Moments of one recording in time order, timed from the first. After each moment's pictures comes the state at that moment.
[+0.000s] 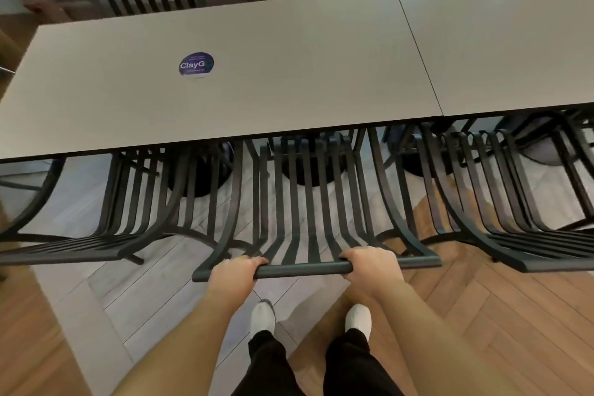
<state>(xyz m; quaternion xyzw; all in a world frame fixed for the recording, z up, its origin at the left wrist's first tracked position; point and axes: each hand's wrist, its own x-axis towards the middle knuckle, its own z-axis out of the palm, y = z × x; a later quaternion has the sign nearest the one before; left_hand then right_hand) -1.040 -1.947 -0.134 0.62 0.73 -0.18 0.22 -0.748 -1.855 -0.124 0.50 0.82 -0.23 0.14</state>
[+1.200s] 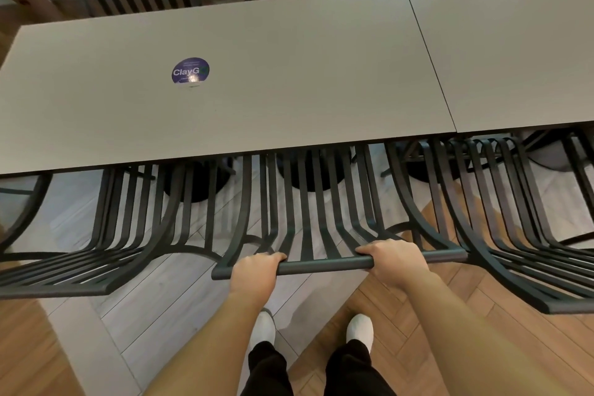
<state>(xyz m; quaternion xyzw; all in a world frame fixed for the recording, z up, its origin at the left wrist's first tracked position) -1.020 -1.870 -0.141 0.63 0.73 -0.17 0.19 -0.735 -1.763 -0.140 0.49 0.82 -0.22 0.20</state>
